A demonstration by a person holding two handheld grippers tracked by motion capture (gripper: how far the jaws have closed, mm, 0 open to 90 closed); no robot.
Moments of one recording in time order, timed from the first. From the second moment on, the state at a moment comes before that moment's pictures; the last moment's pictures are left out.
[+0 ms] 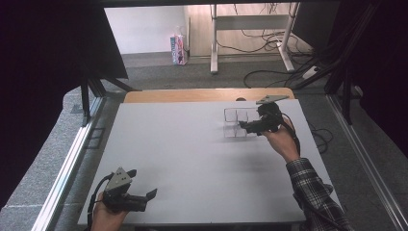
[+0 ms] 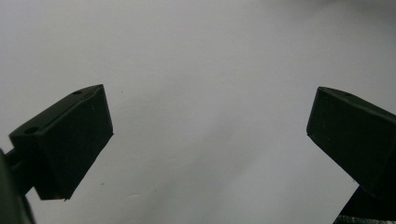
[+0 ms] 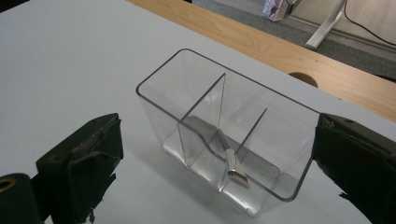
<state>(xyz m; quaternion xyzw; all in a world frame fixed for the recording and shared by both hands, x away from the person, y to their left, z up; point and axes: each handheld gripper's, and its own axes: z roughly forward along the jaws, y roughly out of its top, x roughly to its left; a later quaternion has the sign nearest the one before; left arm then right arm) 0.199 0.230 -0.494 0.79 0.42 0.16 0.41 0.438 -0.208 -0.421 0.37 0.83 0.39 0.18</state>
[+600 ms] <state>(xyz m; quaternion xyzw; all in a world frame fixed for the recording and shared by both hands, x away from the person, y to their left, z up) 0.199 0.230 -0.494 0.79 0.42 0.16 0.41 0.409 -0.216 -0.419 0.35 0.83 0.39 0.18</state>
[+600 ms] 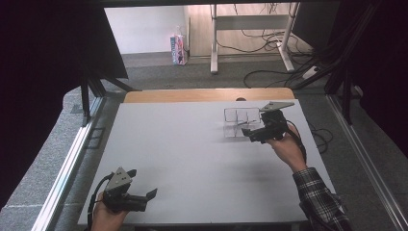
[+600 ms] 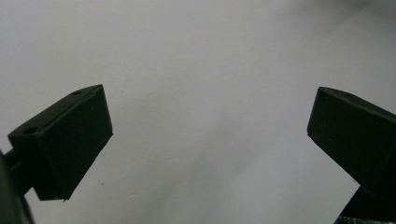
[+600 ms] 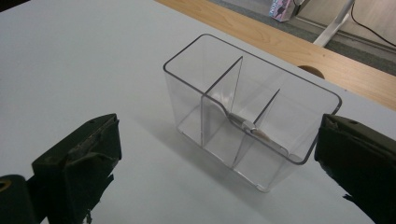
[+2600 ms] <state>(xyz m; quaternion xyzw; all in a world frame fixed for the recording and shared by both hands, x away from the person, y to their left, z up) 0.200 0.233 -0.493 0.79 0.43 0.16 0.42 0.357 -0.231 -0.447 0.35 0.83 0.40 0.14</state>
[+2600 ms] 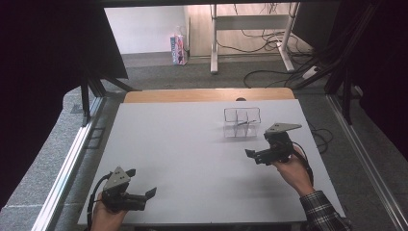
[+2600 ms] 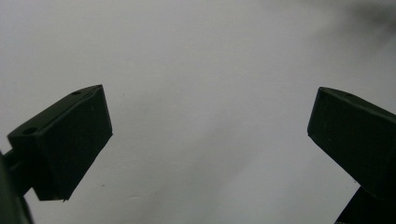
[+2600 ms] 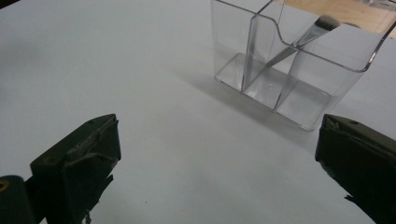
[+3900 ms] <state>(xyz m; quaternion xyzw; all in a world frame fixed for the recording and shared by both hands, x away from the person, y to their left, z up) 0.200 0.232 -0.493 0.79 0.42 0.16 0.42 0.312 -0.231 -0.448 0.33 0.84 0.39 0.15</state>
